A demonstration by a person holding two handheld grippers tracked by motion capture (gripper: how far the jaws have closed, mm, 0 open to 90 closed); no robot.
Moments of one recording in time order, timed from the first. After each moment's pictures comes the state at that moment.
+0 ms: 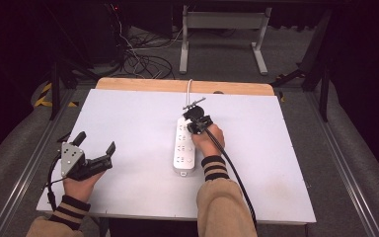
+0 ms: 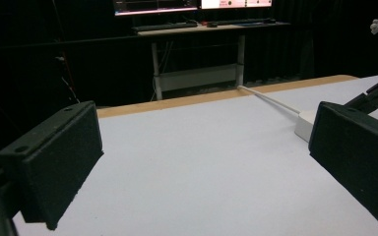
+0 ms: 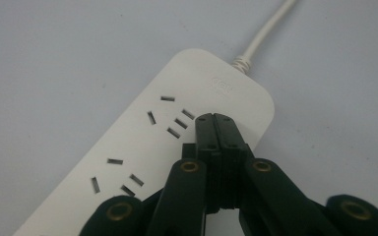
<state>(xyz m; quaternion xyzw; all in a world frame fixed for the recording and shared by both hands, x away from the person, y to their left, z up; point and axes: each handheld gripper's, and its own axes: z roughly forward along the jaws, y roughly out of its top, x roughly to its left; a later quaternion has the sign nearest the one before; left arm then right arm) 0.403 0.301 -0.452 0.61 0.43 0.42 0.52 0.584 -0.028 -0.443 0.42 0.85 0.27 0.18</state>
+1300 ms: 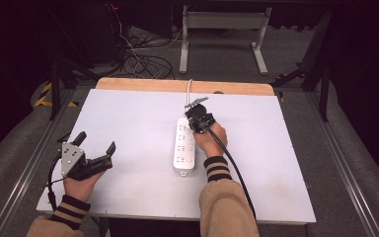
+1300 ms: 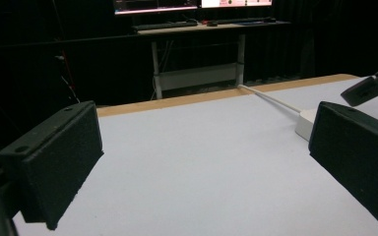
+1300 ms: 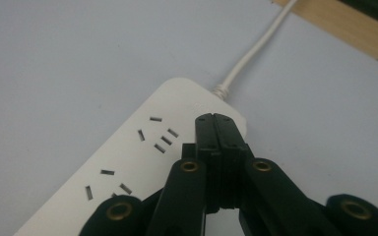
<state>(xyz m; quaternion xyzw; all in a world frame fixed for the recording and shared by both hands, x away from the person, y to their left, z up) 0.404 0.301 -0.453 0.61 0.43 0.42 0.52 0.579 -0.036 -0.431 0.41 0.84 0.30 0.22</state>
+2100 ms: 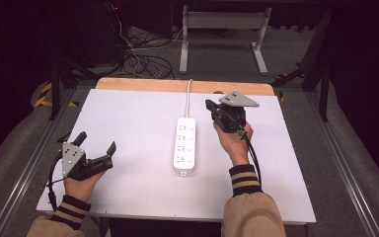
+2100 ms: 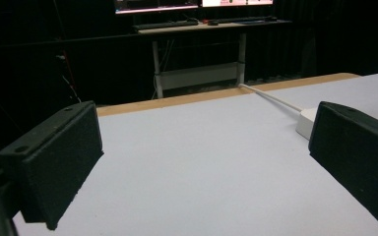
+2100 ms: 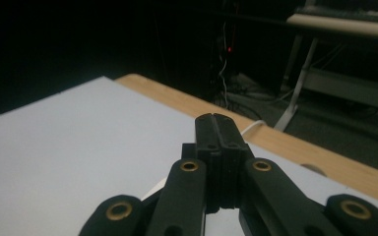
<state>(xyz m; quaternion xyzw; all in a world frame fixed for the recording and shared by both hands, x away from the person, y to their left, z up) 0.404 0.300 -0.454 0.61 0.43 0.42 0.52 0.515 -0.112 -0.359 0.35 0.72 0.52 0.29</state>
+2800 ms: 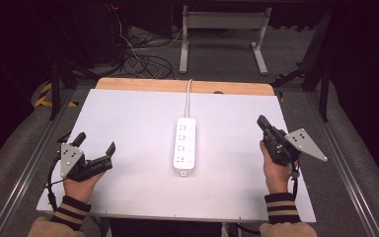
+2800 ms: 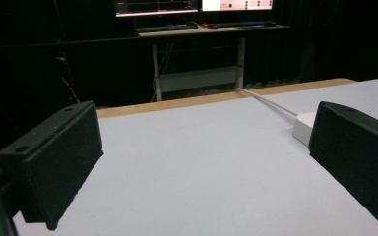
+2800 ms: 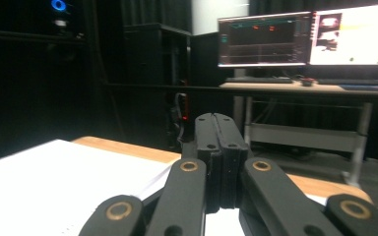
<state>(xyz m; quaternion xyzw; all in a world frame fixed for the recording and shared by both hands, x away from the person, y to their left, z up) 0.400 0.299 -0.451 0.60 0.43 0.42 0.53 0.445 -0.235 -0.405 0.37 0.57 0.62 0.39</state>
